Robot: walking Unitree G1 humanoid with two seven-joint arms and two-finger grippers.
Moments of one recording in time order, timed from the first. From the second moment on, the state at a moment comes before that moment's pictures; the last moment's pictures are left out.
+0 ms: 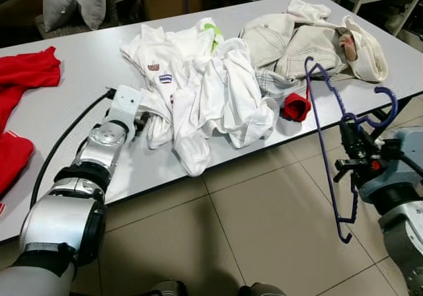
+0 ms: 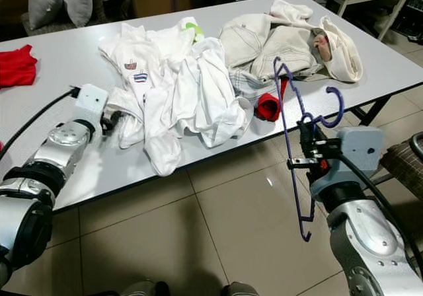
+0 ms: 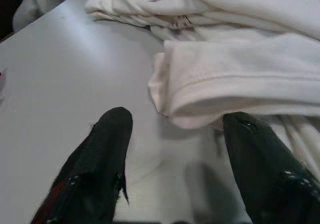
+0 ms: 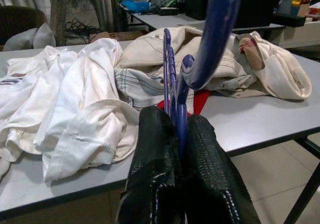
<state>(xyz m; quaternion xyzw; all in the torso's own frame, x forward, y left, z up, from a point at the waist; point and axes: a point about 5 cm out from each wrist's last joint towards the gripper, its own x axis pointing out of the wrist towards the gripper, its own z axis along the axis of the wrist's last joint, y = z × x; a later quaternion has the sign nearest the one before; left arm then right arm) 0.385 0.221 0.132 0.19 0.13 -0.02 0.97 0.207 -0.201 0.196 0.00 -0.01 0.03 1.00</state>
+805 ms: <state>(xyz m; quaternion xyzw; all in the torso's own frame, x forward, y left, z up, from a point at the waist) 0.387 0.212 0.133 0.18 0.13 -0.01 0.98 0.203 -0.204 0.201 -0.01 0.00 0.03 1.00</state>
